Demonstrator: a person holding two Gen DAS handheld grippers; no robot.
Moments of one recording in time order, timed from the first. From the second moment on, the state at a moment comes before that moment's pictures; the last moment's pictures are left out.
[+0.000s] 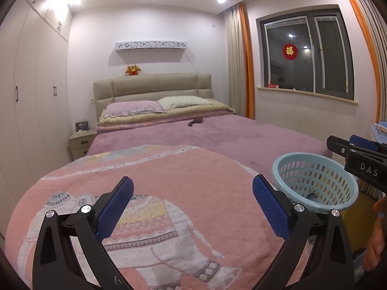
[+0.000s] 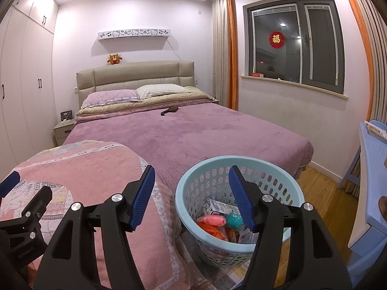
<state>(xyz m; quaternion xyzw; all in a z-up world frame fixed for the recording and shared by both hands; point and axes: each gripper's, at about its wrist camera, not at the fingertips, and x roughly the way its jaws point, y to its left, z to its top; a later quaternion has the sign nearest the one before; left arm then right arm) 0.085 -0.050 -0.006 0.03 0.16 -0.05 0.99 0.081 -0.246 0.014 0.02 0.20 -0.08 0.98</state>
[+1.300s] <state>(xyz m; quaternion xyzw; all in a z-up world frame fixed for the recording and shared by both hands) 0.086 -0.043 -0.004 0.02 0.16 -0.05 0.99 0.083 -0.240 0.012 0.02 0.20 -0.06 0.98</state>
